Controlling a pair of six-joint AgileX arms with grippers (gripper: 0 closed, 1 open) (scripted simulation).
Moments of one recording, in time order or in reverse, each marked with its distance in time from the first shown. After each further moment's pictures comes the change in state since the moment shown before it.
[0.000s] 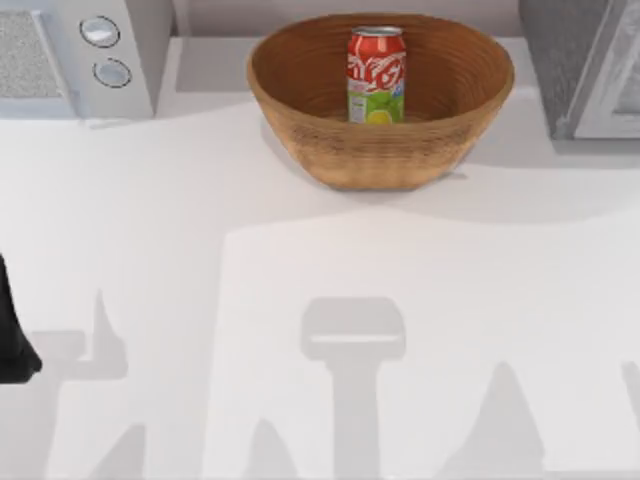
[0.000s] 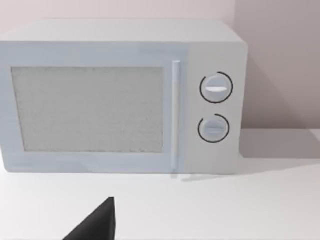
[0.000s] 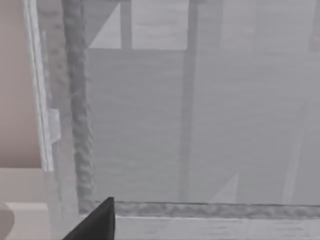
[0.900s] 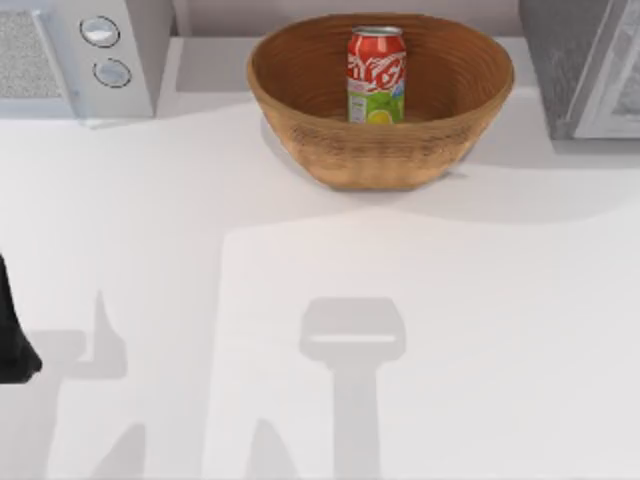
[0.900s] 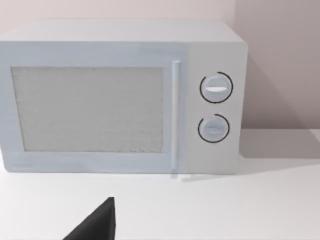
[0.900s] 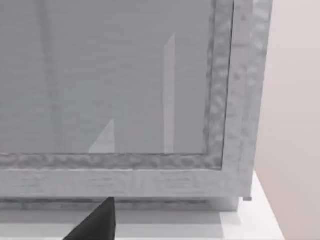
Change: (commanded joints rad) left arm 0.000 0.000 0.000 0.000 0.000 0.000; right arm -0.451 0.707 0.159 0.532 -0.443 0.014
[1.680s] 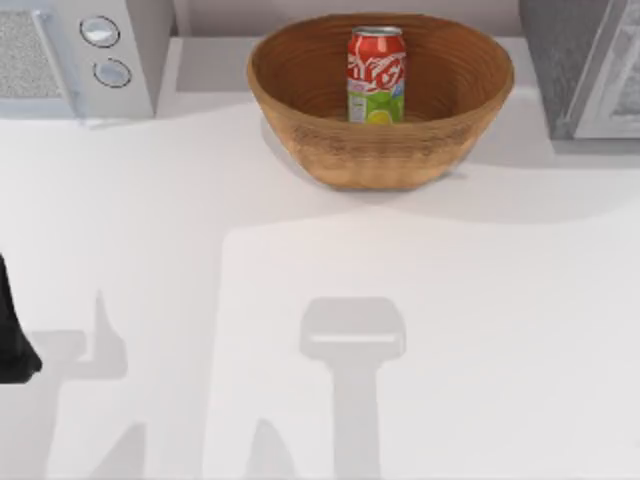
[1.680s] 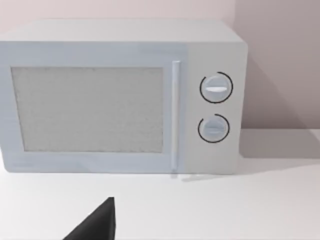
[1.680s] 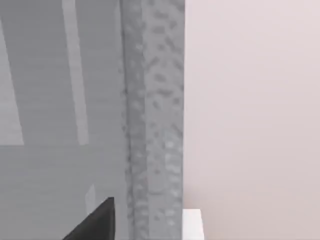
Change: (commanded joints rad) left arm 0.000 0.000 0.000 0.000 0.000 0.000; right arm -0.030 -0.054 0.574 -0.641 -0.031 -0.001
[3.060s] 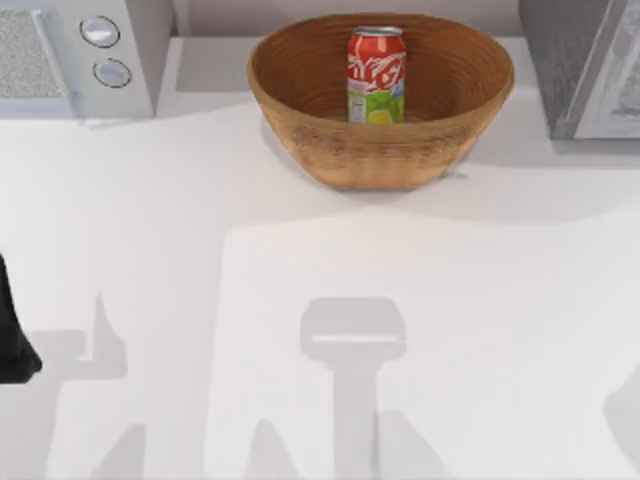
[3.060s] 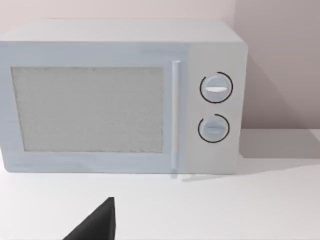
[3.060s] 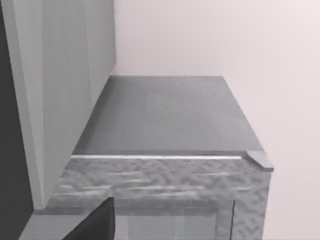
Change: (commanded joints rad) left arm 0.000 0.000 0.000 0.000 0.000 0.000; right arm 0.113 -0.151 0.816 -0.951 0.110 -0.001
